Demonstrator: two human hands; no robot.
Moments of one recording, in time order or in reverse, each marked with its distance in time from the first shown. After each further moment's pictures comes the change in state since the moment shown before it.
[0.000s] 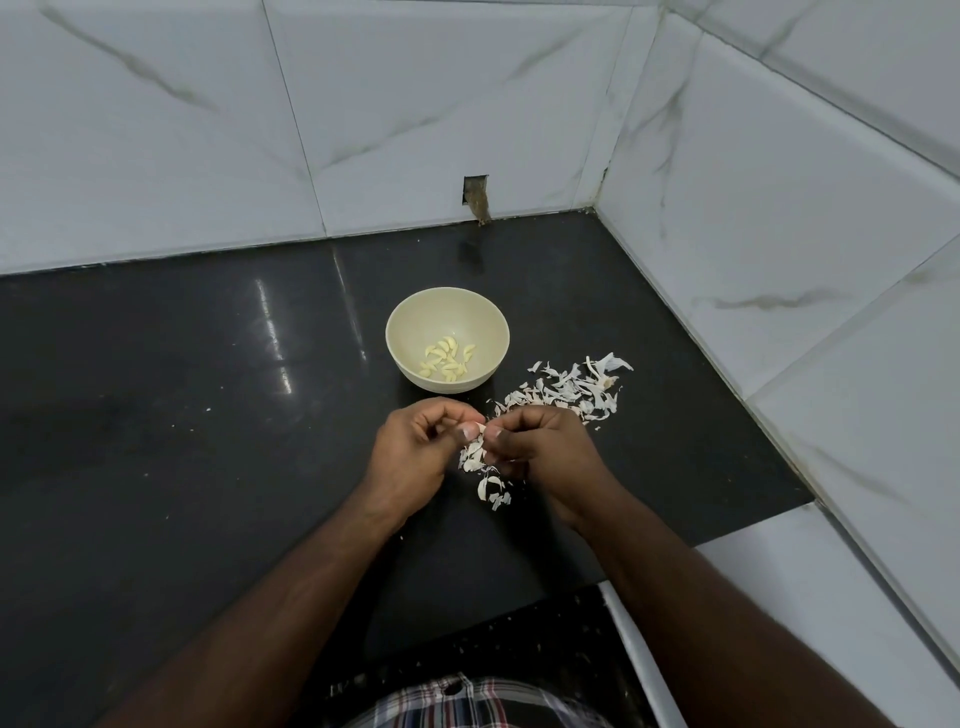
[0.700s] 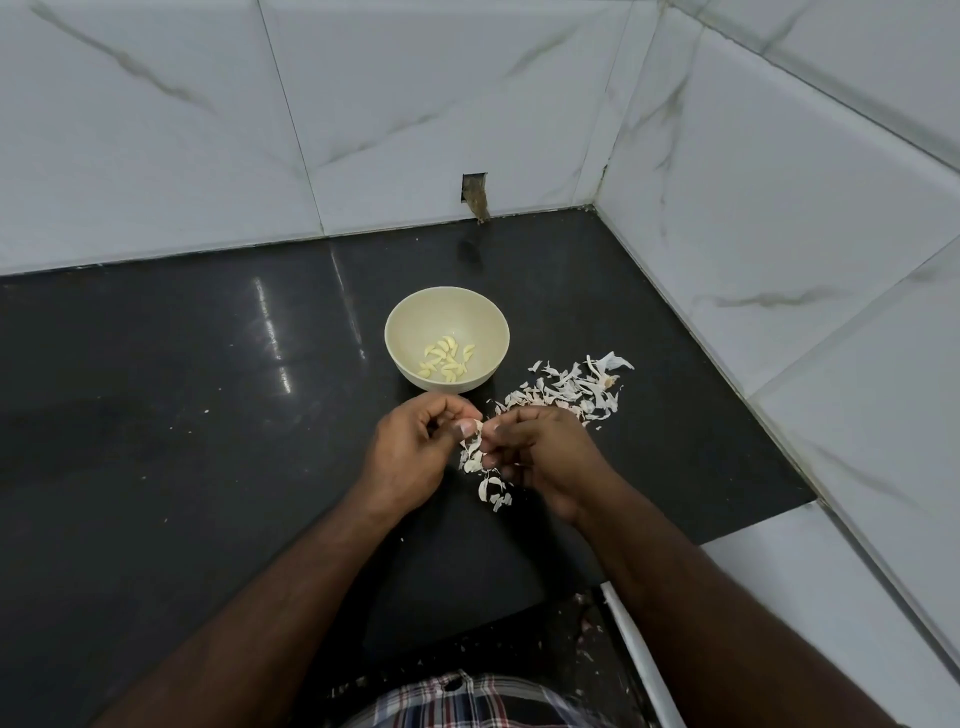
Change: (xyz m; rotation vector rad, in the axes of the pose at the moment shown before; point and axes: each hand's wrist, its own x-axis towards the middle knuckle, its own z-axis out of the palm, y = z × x) left_hand 0.008 -0.006 -0.005 0.155 -0.013 0.093; right_hand 0.002 -0.011 0.002 0.044 -0.021 0.154
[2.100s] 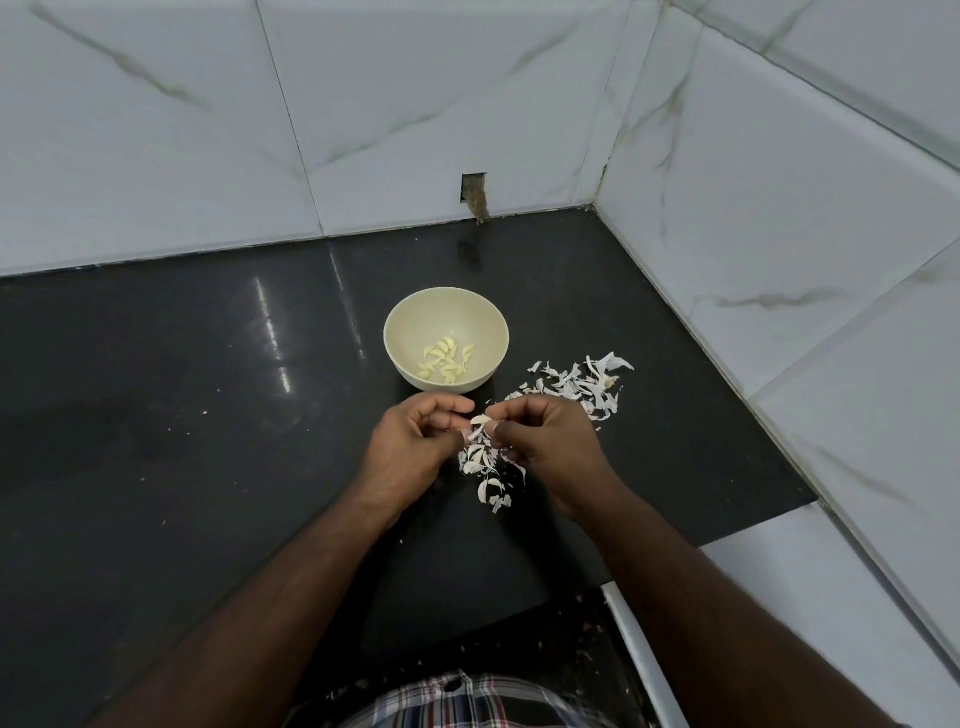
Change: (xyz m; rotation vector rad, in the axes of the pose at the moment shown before) left_hand 0.001 0.003 0.002 -0.205 0.014 -0.216; right_hand 0.013 0.011 -0.007 -0.118 0.092 -0.253
